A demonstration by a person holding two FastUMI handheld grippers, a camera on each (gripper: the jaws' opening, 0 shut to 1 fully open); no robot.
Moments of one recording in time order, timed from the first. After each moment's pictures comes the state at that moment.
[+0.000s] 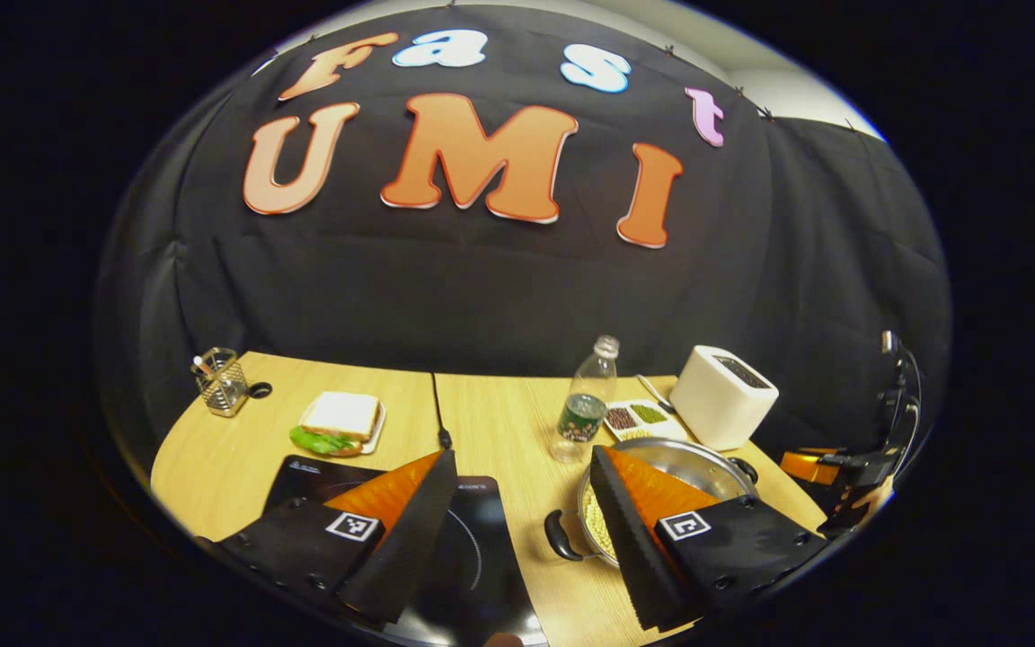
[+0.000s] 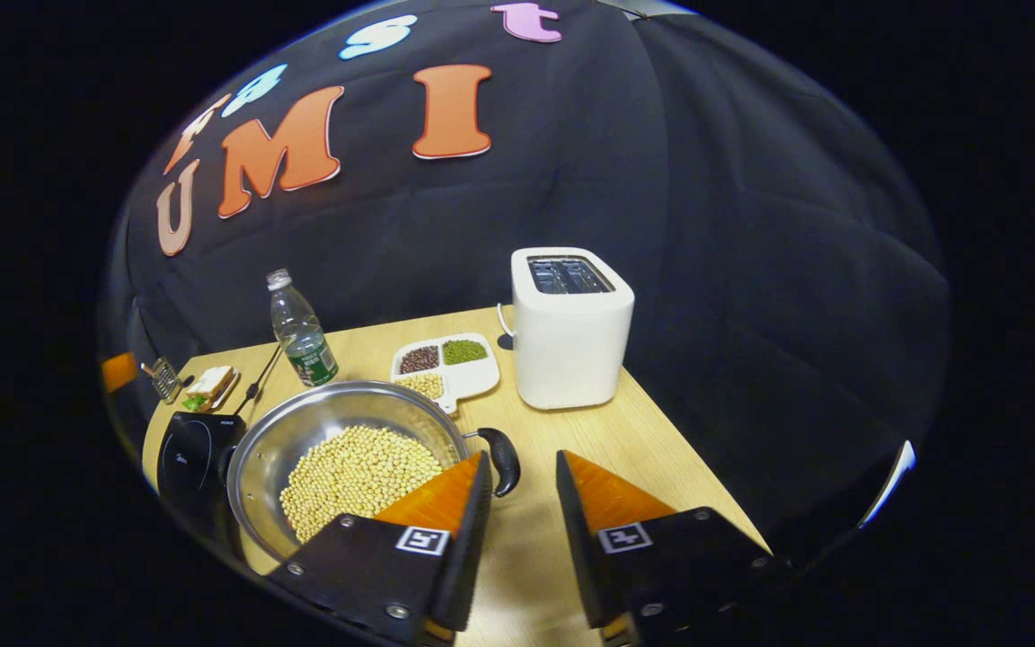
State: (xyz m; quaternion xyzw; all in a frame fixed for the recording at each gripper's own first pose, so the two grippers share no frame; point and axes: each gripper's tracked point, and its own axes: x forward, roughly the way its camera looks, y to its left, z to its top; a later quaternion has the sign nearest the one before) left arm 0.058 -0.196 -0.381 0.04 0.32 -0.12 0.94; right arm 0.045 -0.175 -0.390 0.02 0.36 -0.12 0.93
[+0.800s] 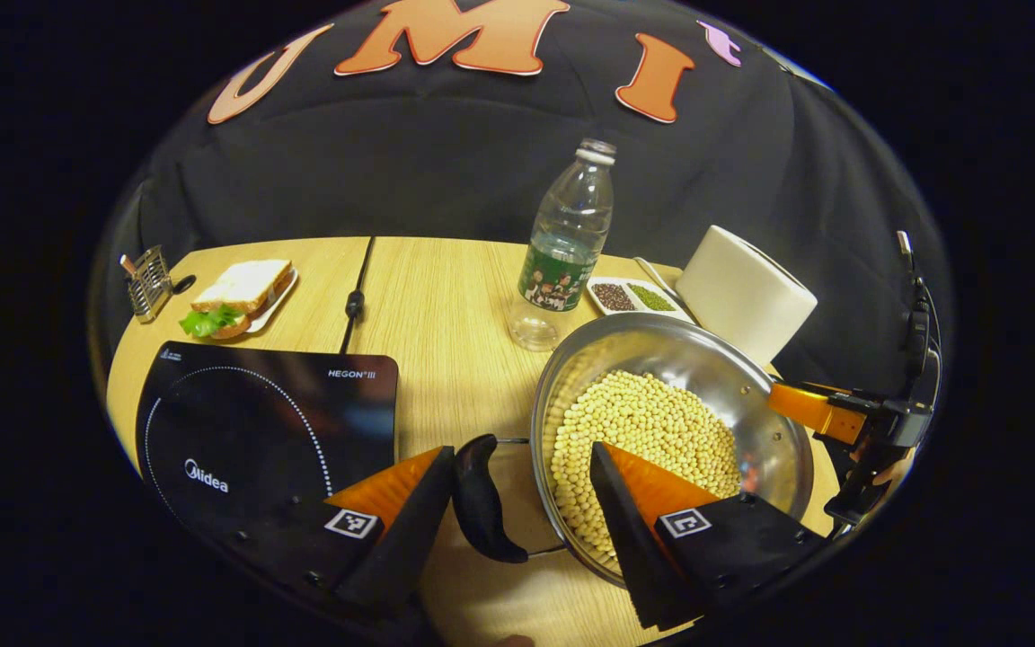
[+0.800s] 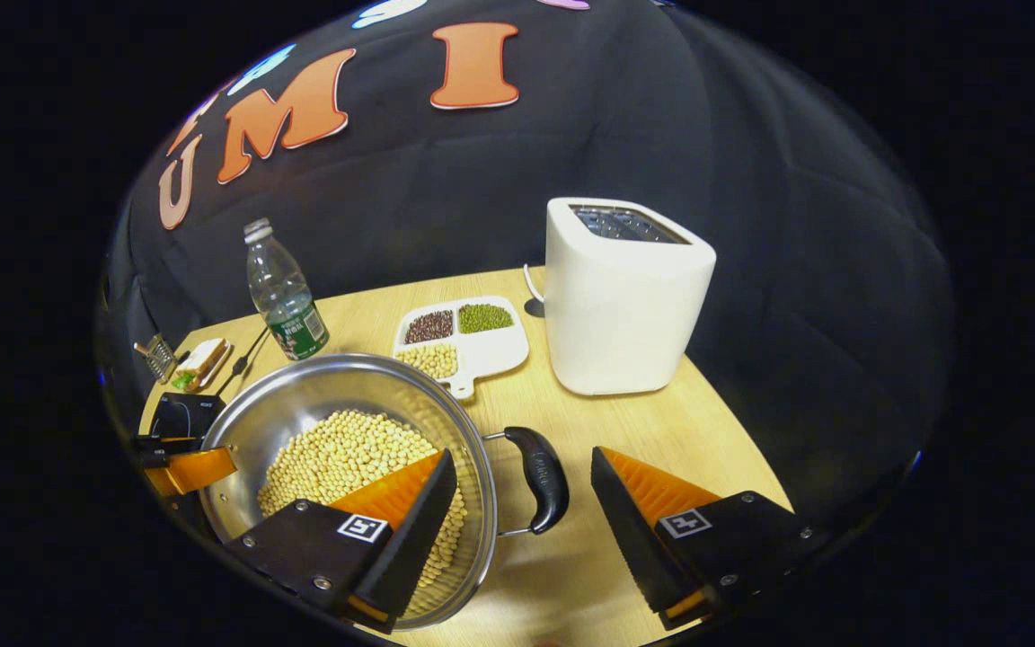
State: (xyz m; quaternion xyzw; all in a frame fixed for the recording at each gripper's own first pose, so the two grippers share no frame) left arm 0.042 -0.237 -0.547 0.02 0.47 -0.11 0.88; right arm 0.078 -0.163 -0.474 0.04 0.43 -0.09 0.90
